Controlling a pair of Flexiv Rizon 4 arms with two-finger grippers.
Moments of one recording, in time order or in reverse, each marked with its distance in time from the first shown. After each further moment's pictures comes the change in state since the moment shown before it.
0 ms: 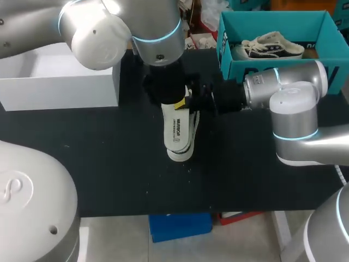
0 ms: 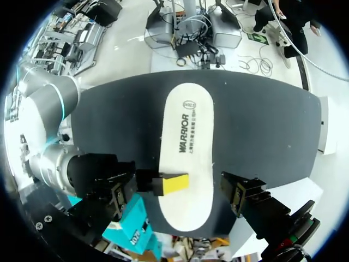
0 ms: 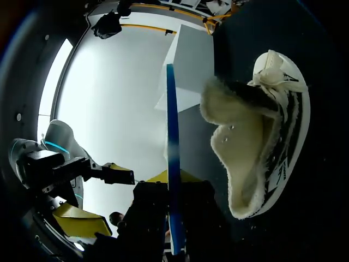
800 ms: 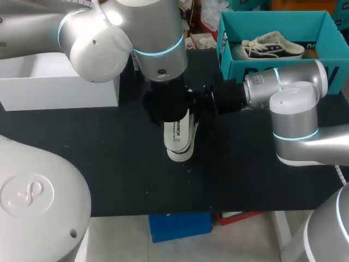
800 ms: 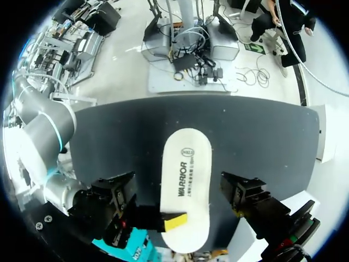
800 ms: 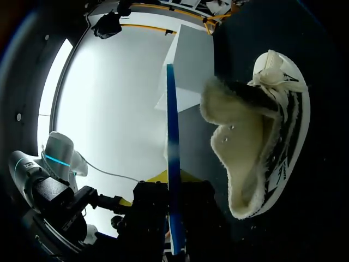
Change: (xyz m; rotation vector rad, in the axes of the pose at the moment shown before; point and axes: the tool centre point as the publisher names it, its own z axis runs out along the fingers) left arm -0.001 -0.065 0.002 0.083 0.030 0.010; right arm 0.000 0.000 0.000 0.000 0.000 0.000
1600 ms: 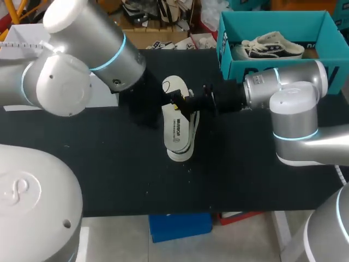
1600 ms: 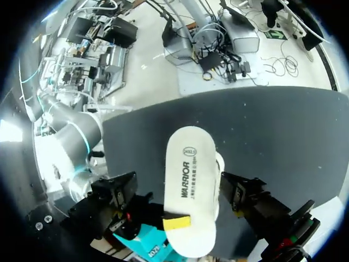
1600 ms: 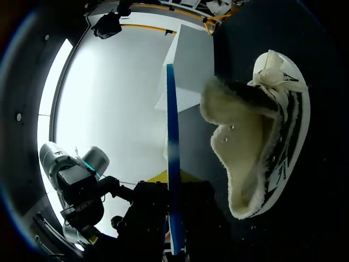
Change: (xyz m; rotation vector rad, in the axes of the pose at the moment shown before) left arm 0.011 0.003 0.003 0.028 -0.354 0.046; right arm 0.000 0.000 0.000 0.000 0.000 0.000
